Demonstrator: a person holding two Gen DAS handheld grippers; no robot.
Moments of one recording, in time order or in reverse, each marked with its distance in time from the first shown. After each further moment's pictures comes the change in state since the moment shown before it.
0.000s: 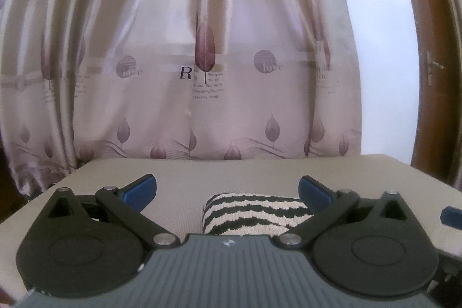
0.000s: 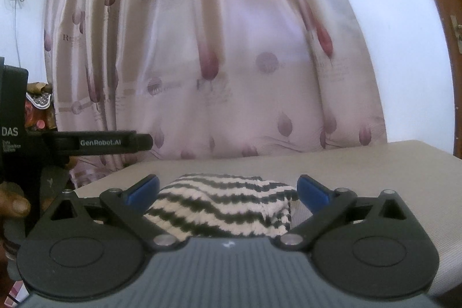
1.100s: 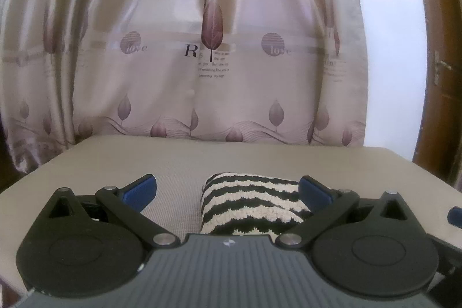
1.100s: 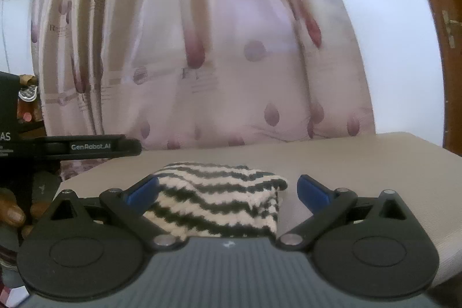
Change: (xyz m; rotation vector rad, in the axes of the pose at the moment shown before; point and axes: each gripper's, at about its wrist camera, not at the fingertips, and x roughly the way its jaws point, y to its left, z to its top) left arm 0.016 0.006 -0.015 -0.046 0.067 0.007; right arm 0.008 -0.003 -0.004 0.001 0.040 -0.064
